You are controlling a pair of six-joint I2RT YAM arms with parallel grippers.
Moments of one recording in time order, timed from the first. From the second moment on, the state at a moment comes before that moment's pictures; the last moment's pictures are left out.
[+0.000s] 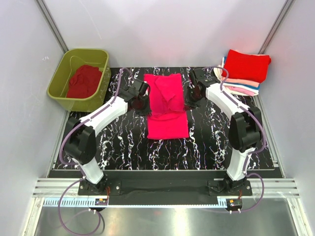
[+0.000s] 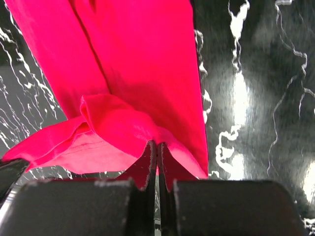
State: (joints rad) left arm -0.54 1.69 1.36 -0.66 0.06 -0.62; right arm 0.37 1.88 1.59 -0.84 -0.12 0.60
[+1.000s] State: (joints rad) left arm -0.42 1.96 1.52 -0.61 0.15 -0.48; right arm 0.30 2.15 1.84 -0.83 -0.20 0.59
